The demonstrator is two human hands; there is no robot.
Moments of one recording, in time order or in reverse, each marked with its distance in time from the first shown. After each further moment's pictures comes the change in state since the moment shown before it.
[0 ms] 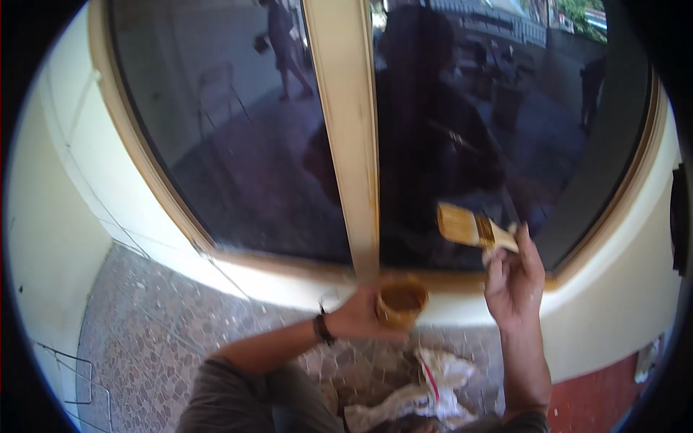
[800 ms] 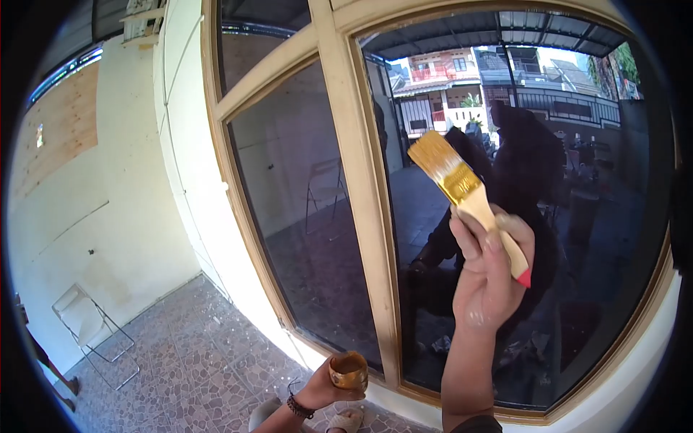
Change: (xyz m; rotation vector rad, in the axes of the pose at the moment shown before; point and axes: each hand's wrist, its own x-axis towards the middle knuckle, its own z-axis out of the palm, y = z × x) left_hand -0.023 0.166 0.009 0.209 0.753 -0.237; right_hand 0.118 -0.071 0.240 0.039 -0.540 -0.789
